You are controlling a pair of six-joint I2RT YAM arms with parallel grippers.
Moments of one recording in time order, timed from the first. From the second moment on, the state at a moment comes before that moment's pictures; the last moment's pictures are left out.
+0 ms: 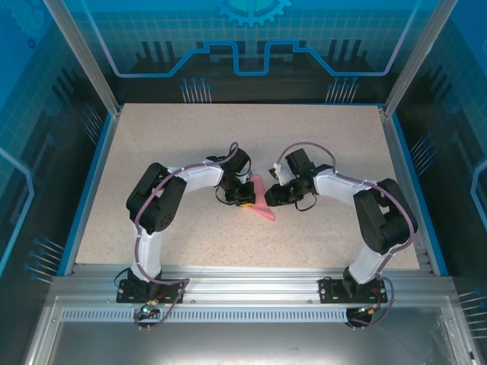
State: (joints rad) left arm -0.55 2.04 1.31 -0.58 0.45 -0.64; right arm 0.44 1.71 0.98 -0.45 -0.55 0.19
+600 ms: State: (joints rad) left arm -0.57 2.04 1.33 -0.61 0.42 -0.64; right arm 0.49 1.81 0.97 -0.47 -0.66 0.25
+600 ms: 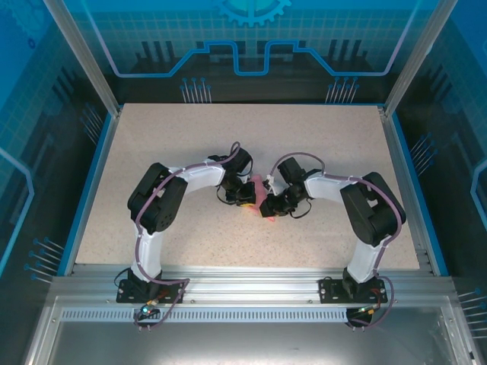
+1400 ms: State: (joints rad) left arm -0.57 2.05 1.35 -0.63 0.41 -0.64; right arm 0.49 1.75 0.84 -0.42 -0.65 0.30
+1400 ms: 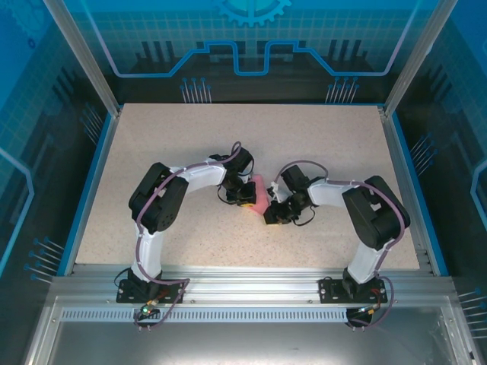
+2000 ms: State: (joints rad) left arm -0.57 2.05 1.36 -0.64 0.40 -0.64; right arm 0.49 1.73 0.97 -0.55 -0.58 0.38
